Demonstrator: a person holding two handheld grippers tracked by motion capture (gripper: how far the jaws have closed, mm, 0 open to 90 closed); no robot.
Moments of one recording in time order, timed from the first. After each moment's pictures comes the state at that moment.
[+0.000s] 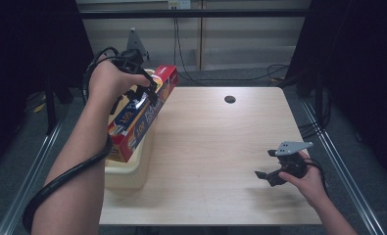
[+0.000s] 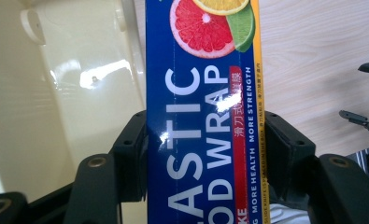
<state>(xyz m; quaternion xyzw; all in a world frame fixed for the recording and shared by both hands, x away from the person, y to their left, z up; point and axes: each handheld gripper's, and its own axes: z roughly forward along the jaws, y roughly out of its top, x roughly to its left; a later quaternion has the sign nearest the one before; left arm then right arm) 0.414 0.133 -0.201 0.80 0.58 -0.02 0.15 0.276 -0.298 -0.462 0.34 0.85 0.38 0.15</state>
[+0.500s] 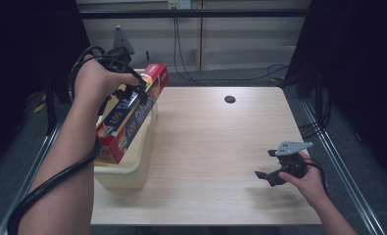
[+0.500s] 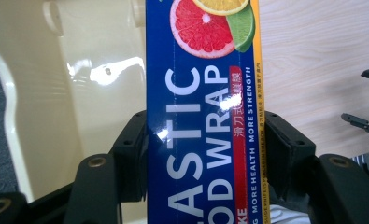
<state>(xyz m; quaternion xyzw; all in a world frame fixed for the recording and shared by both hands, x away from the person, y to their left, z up) 0.406 0.156 -0.193 0.78 0.60 -0.01 0.15 0.276 -0.298 -0.462 0.34 0.85 0.38 0.15</state>
